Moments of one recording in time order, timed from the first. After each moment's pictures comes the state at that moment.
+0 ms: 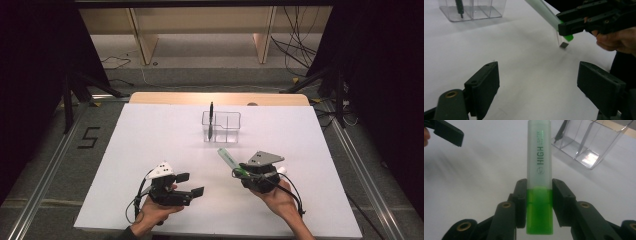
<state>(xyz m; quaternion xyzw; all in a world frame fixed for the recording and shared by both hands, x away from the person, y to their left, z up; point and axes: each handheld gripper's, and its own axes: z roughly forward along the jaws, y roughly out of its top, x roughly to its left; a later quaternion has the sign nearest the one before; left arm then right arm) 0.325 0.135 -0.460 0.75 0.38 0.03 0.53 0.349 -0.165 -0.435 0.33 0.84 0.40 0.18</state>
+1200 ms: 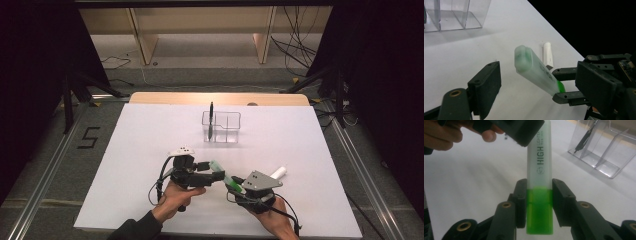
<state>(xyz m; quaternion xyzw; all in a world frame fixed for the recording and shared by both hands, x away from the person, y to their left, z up) 0.361 0.084 -0.436 0.73 0.41 -0.04 0.54 0.304 -0.152 -0.451 0.29 0.82 0.45 0.20</state>
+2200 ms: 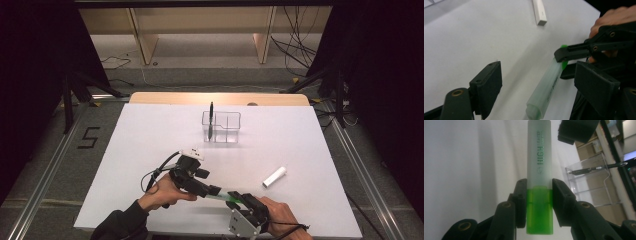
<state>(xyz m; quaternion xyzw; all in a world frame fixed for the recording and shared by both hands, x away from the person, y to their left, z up) 0.362 0.079 -0.419 0.87 0.29 -0.06 0.40 0.258 -0.136 -0.466 -0.03 0.87 0.27 0.40</state>
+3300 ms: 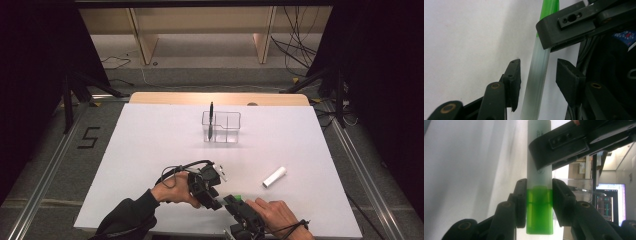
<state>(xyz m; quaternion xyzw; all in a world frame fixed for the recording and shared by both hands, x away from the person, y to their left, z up) 0.358 0.033 -0.426 0.96 0.13 -0.08 0.22 0.243 -0.126 -0.480 -0.19 0.84 0.17 0.48</state>
